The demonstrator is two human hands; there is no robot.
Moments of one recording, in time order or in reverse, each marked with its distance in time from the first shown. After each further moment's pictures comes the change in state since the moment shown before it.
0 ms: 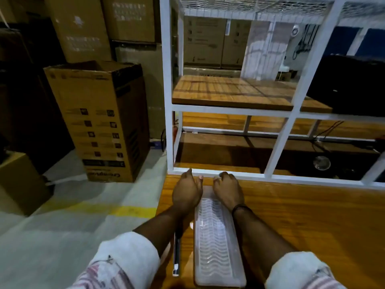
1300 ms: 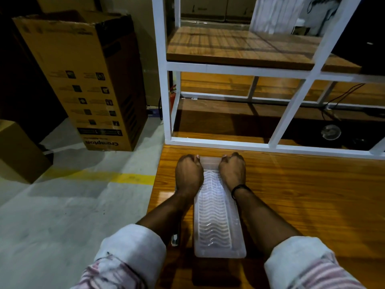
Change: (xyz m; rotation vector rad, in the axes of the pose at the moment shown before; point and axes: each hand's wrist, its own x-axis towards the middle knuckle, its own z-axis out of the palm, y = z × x) left_hand -0.015 -0.010 0.037 -0.153 0.101 -0.158; right_hand 0.001 0.028 0.026 0.112 0.084 0.188
